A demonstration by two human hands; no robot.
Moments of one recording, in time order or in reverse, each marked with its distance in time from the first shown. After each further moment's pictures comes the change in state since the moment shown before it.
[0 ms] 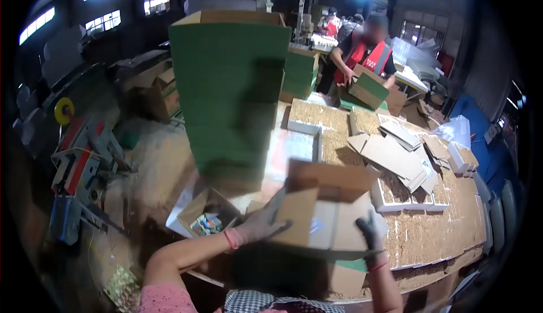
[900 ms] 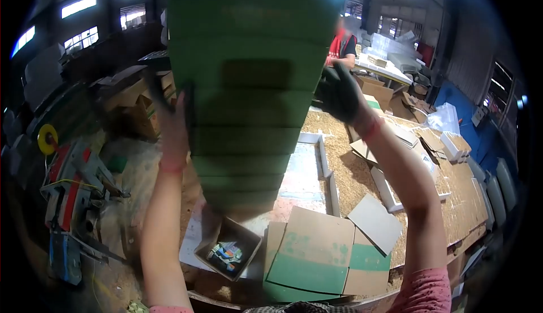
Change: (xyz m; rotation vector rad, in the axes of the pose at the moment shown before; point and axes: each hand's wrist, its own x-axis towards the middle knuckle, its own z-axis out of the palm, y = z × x) left_hand 0.077 0.052 -0.306 0.055 1.165 0.622; right_hand 0.209 -0.247 0.265 0.421 -1.016 -0.185
